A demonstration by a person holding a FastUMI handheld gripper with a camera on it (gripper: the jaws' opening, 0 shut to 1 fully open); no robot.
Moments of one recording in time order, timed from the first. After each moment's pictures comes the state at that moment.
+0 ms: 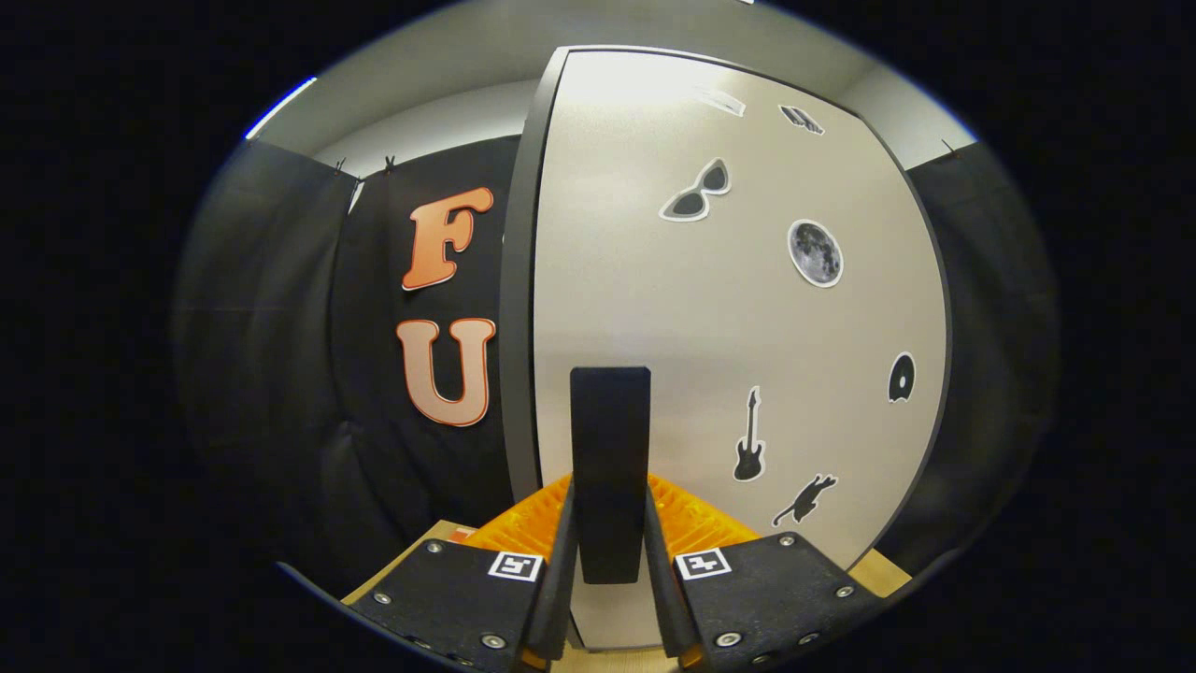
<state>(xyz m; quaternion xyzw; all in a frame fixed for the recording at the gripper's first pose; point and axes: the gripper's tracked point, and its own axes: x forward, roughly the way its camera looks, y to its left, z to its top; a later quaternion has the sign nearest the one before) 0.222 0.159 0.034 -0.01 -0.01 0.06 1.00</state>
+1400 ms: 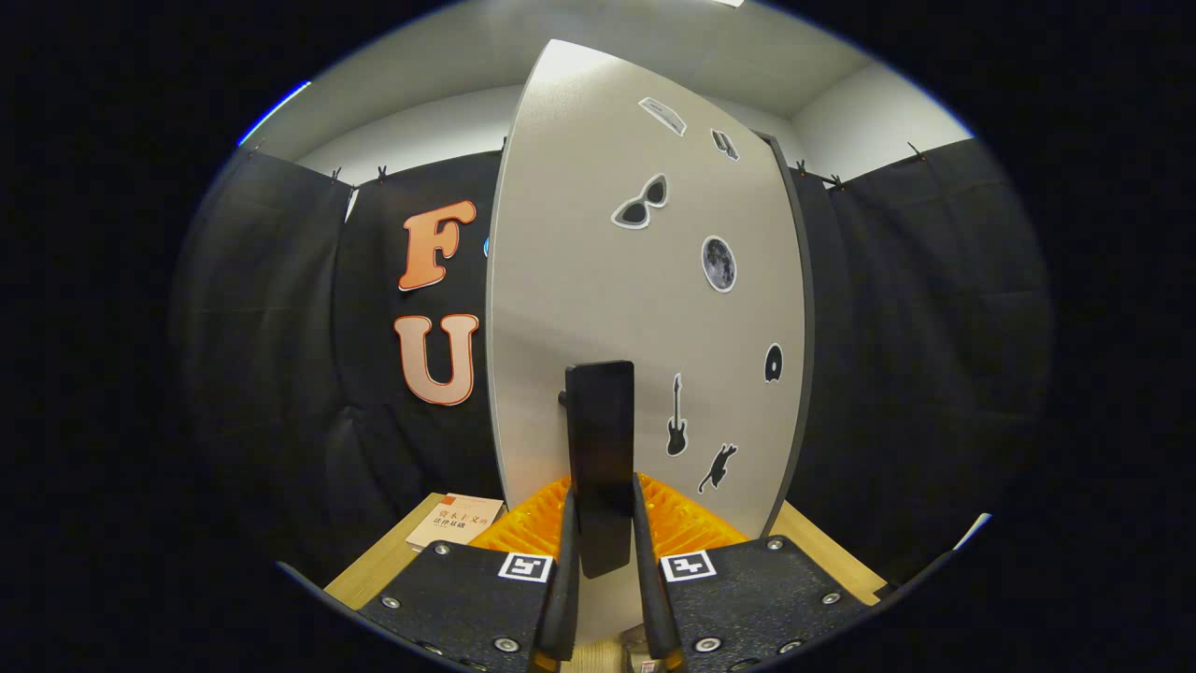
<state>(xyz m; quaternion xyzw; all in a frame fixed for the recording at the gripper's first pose) 0.115 0.084 0.030 0.00 0.01 0.04 1.00</state>
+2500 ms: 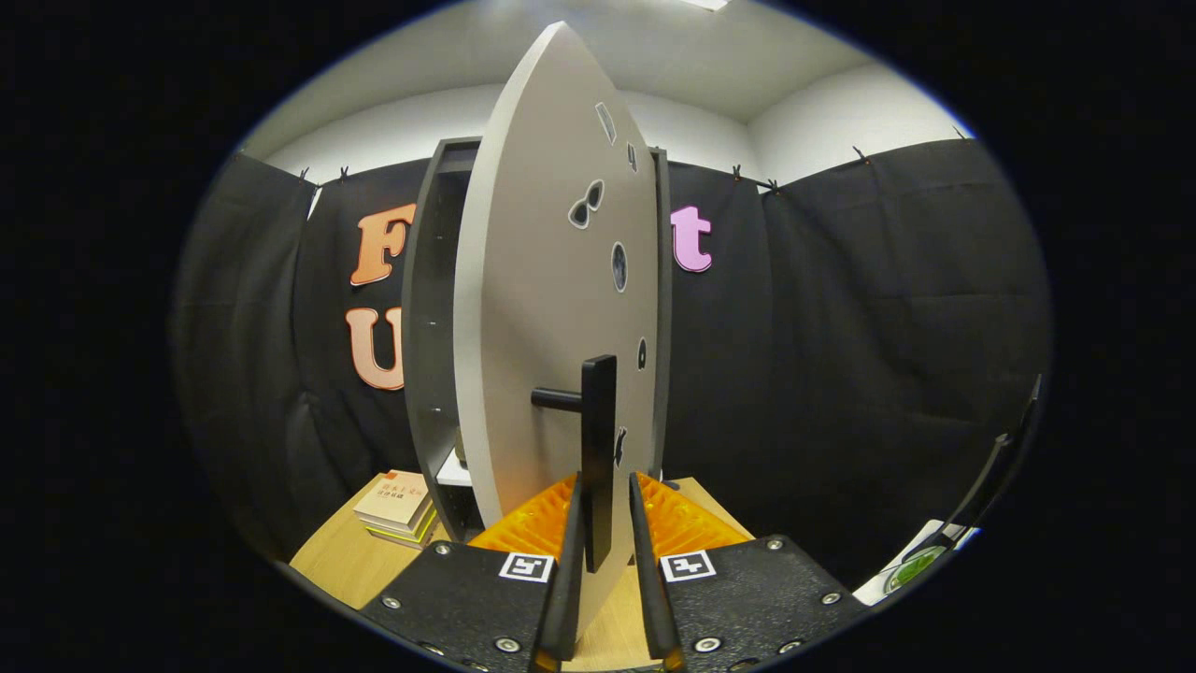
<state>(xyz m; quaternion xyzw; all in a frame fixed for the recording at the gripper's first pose) 0.069 -0.024 0.027 -0.01 0.02 -0.03 1.00</state>
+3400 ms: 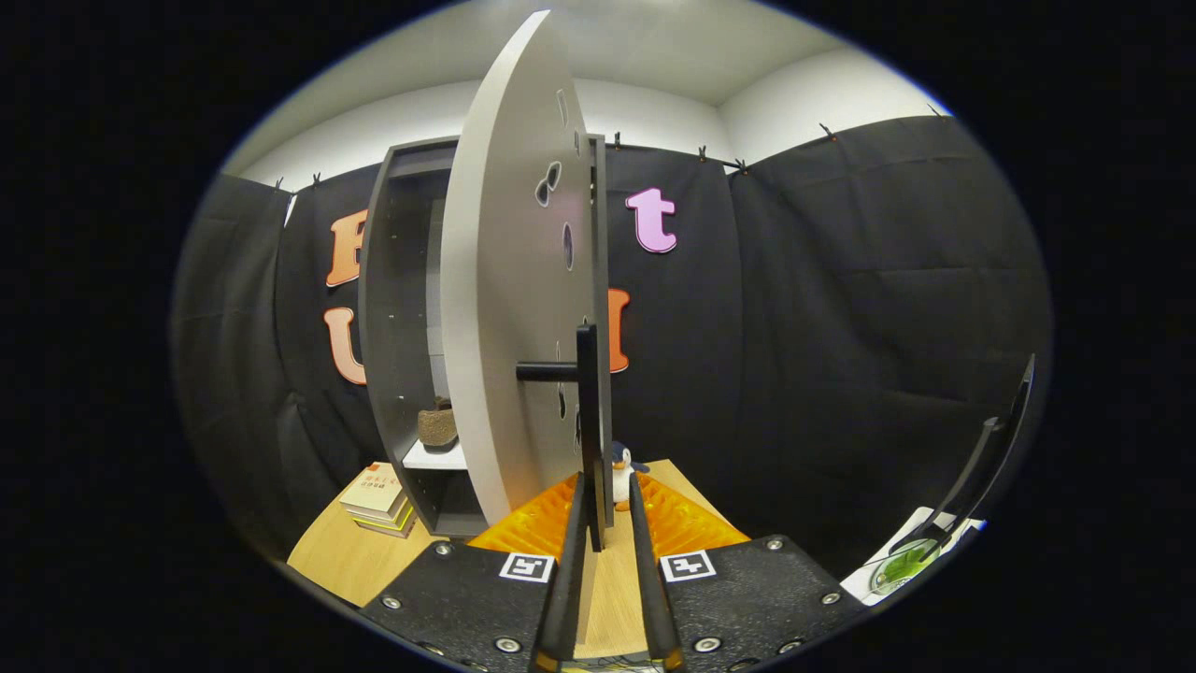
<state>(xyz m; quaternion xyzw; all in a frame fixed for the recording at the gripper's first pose) 0.051 -0.101 0.005 0.02 0.04 -0.05 1.00</state>
